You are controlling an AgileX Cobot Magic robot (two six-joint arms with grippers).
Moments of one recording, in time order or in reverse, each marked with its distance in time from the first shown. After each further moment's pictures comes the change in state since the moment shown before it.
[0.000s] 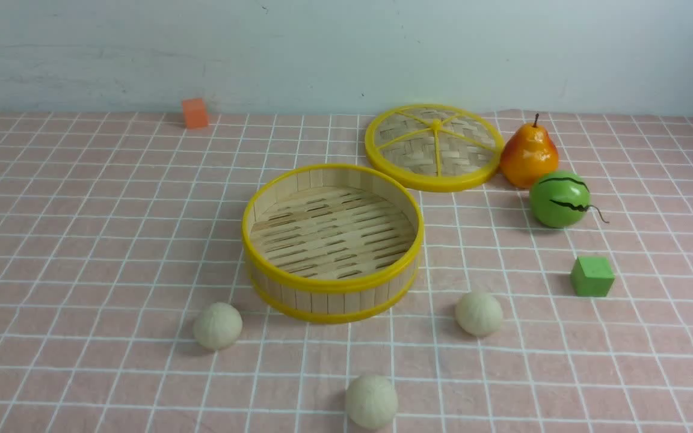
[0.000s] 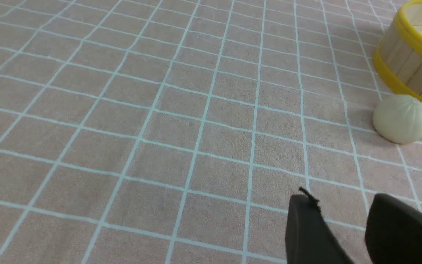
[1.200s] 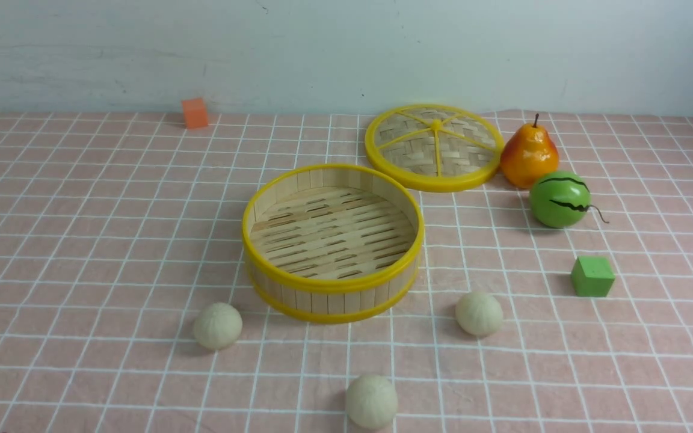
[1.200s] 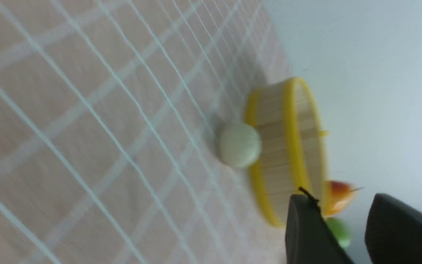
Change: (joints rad) right arm 0.000 0.000 0.000 0.000 0.000 0.000; left arm 0.000 0.000 0.000 -0.629 -0.063 -0.491
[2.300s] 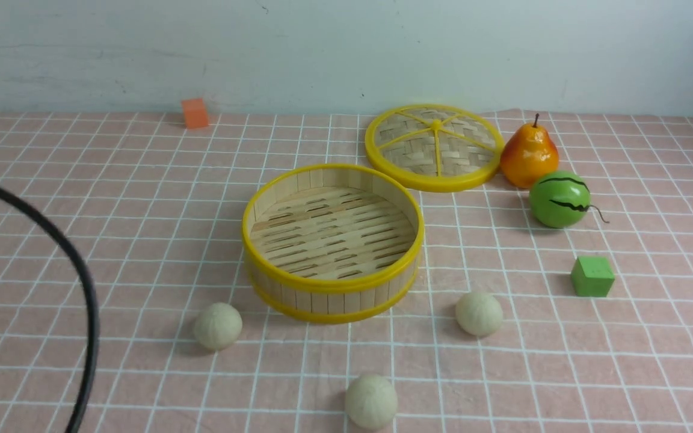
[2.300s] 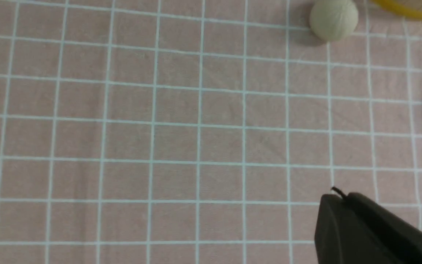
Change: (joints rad) right arm 0.000 0.000 0.000 0.000 0.000 0.000; left arm -0.043 0.845 -0.994 0.513 0.897 0.729
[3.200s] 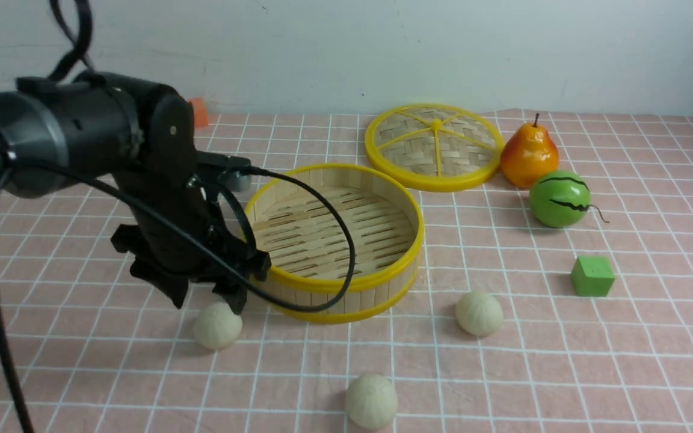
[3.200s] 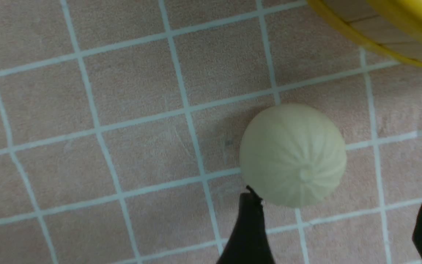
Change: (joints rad) right arm 0.000 0.000 0.000 0.000 0.000 0.000; left arm -0.330 1.026 -0.428 0.095 -0.258 -0.115
